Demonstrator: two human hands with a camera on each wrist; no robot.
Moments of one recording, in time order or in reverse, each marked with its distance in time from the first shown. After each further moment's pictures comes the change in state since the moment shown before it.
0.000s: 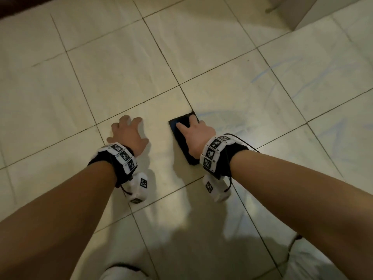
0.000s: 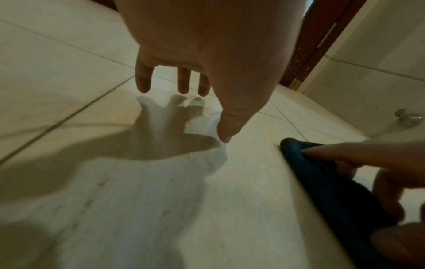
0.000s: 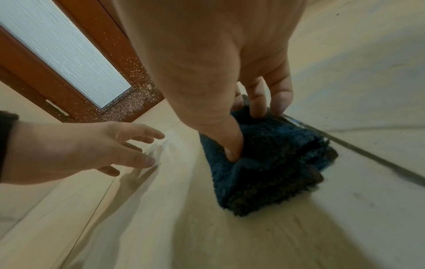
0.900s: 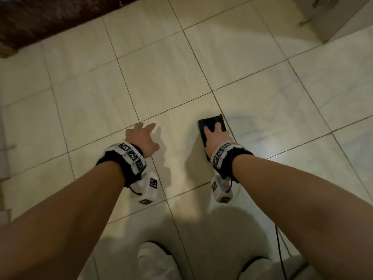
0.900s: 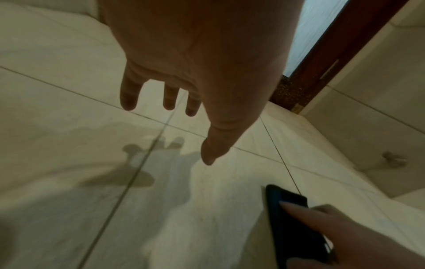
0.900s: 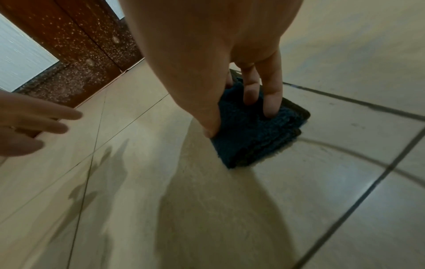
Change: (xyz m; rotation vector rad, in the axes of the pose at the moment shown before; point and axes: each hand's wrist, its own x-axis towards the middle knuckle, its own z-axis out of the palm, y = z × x) left_hand -0.034 -0.059 -0.074 0.061 -0.213 -0.045; right_hand 0.004 -0.043 0.000 0.145 -0.084 0.192
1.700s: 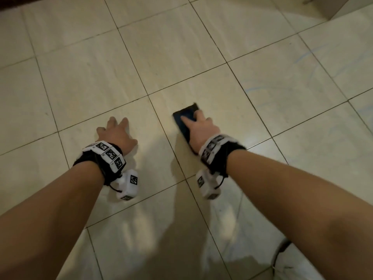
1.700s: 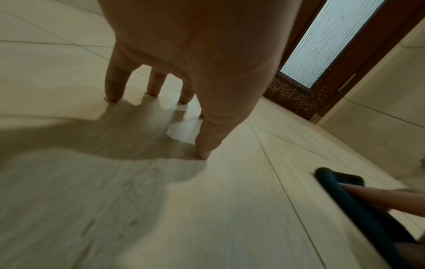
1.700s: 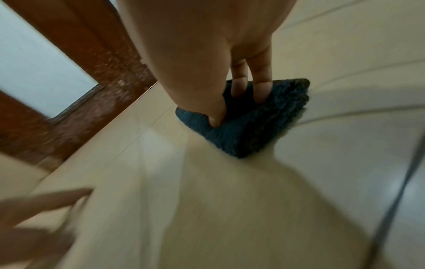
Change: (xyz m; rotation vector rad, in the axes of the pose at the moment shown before) left_hand 0.023 -0.146 0.078 0.077 0.106 -0.056; right_hand -0.022 -0.108 0.085 -0.034 0.286 -0.123
